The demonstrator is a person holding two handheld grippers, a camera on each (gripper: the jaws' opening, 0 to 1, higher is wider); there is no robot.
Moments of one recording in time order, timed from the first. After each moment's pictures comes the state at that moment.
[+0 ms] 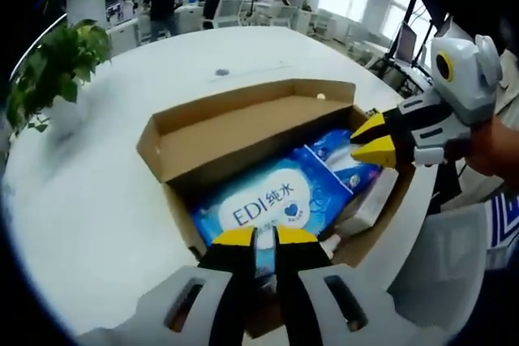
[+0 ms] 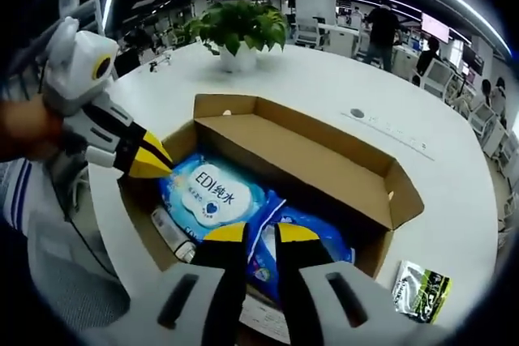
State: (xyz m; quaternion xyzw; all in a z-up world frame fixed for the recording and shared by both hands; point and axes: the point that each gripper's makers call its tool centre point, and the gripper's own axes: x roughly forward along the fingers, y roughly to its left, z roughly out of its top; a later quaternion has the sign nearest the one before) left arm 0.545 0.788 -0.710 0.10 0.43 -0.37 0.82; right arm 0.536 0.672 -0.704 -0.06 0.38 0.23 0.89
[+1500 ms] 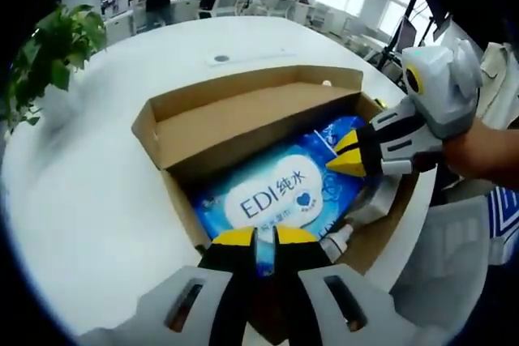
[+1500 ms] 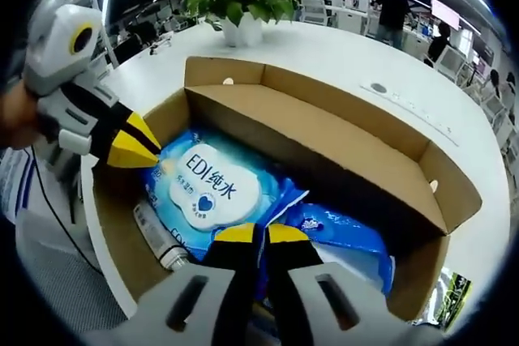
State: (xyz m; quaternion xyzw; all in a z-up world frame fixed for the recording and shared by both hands) left arm 0.550 0.791 -0.729 0.10 0.45 -0.38 0.80; right arm 0.549 0.686 -0.753 -0.06 0.42 0.25 0.87
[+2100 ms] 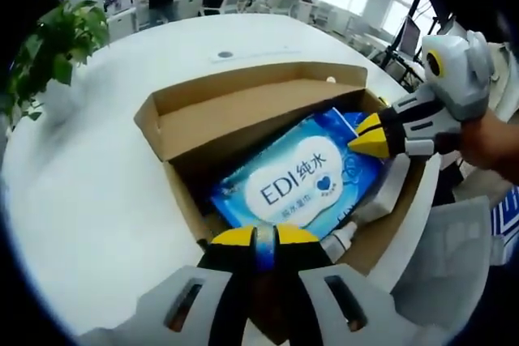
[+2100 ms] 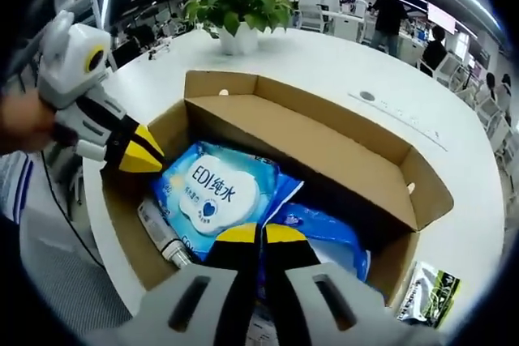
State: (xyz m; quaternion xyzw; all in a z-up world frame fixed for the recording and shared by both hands) left arm 0.549 0.795 -0.734 0.10 0.45 -0.37 0.80; right arm 0.543 0.663 -0.728 -0.07 0.40 0.23 0.88
